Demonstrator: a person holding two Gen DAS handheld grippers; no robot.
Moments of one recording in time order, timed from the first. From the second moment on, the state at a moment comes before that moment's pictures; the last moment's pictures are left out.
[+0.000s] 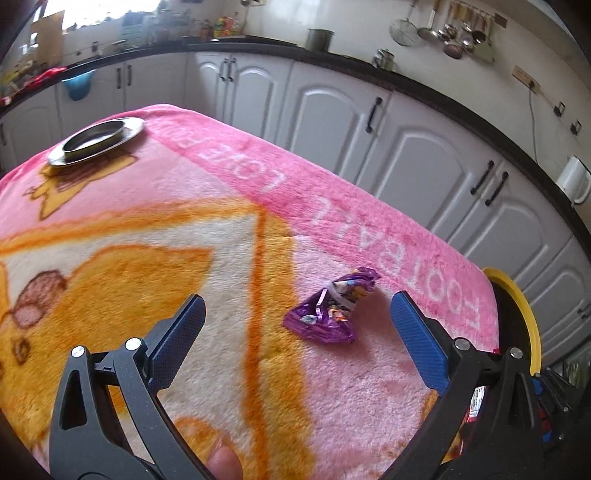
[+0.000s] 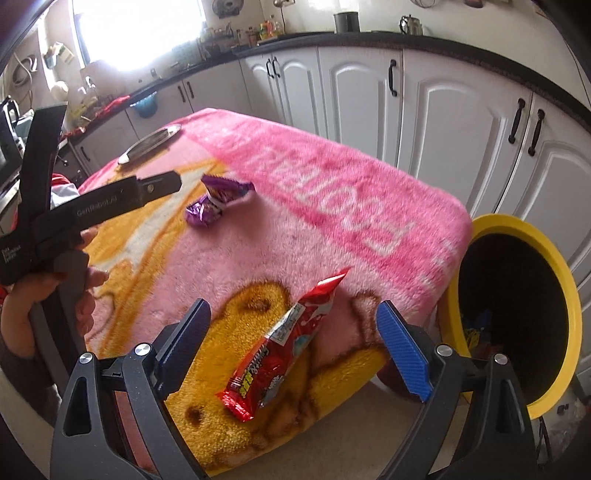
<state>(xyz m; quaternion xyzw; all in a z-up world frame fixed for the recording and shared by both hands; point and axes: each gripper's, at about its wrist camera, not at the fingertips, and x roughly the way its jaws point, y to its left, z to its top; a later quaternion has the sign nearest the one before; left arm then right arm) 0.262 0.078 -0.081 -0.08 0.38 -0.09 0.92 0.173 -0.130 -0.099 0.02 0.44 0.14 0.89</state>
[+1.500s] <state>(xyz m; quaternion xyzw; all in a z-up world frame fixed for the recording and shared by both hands) 0.234 0.044 -0.094 -0.04 0.42 -0.13 0.90 0.165 -0.133 -0.071 0.00 0.41 0.21 0.89</state>
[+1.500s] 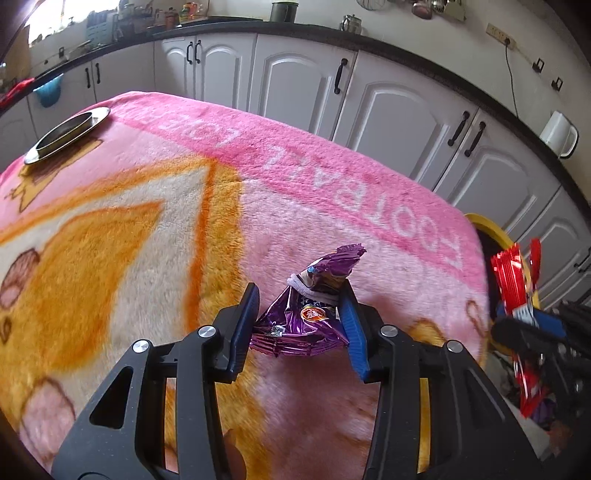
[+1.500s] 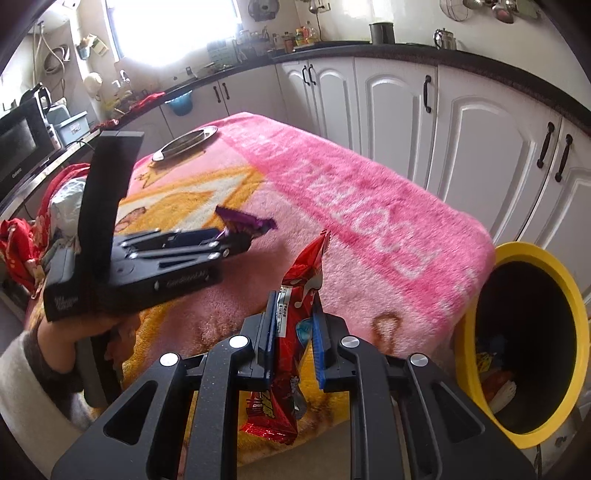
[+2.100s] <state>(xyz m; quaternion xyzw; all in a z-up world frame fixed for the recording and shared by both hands) 0.205 -0.020 -0.039 -0.03 0.36 -0.18 0.91 0.150 -0.209 -0.030 0.02 0.36 0.15 0.92</state>
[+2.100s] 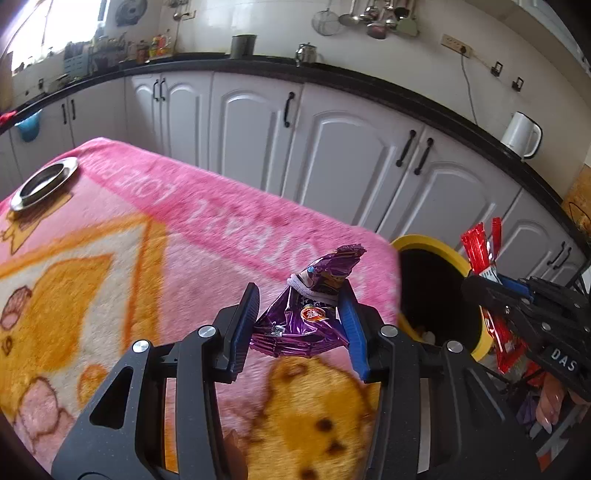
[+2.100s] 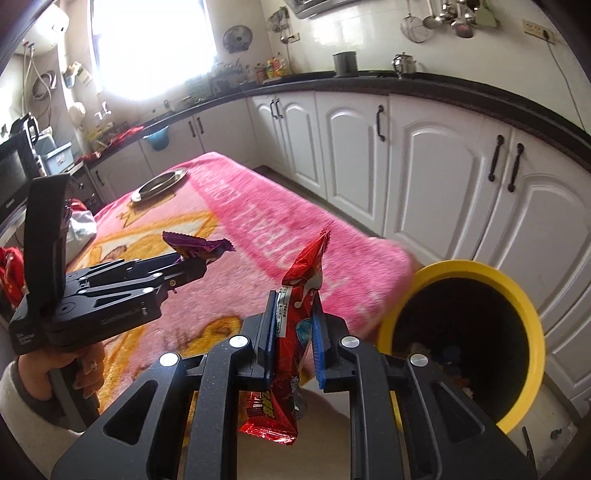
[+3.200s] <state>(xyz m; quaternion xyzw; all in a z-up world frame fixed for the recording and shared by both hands) 0.212 -0.174 -0.061 0.02 0.39 -0.30 0.87 0.157 -0.365 -0.046 0.05 0.36 -0.01 0.93</state>
